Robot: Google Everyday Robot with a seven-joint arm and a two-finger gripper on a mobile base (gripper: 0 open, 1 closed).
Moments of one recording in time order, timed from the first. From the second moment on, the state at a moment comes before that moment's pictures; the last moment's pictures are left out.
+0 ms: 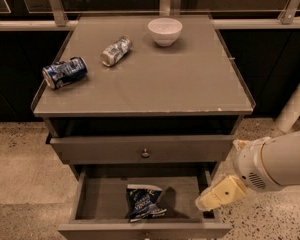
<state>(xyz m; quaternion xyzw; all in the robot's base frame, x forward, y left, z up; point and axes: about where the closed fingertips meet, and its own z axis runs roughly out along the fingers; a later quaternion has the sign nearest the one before) 0.383 -0.169 0.774 -0.39 0.87 0.13 0.26</state>
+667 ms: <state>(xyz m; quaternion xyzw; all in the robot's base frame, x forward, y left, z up) 0.381 -0.167 0.741 -0.36 0.89 0.16 0.25</state>
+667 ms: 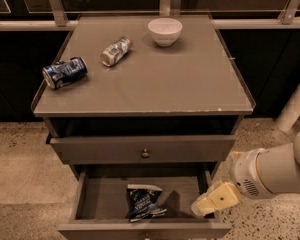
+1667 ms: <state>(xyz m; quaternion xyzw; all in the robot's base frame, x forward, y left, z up) 0.381 -0.136 0.646 -0.33 0.90 0.22 0.21</state>
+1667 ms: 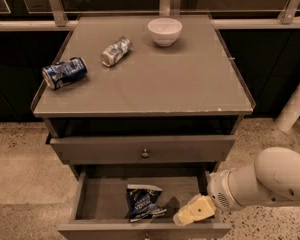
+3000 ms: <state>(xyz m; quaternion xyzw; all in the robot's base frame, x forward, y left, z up) 0.408 -0.088 0.543 -0.33 0.89 0.28 0.15</state>
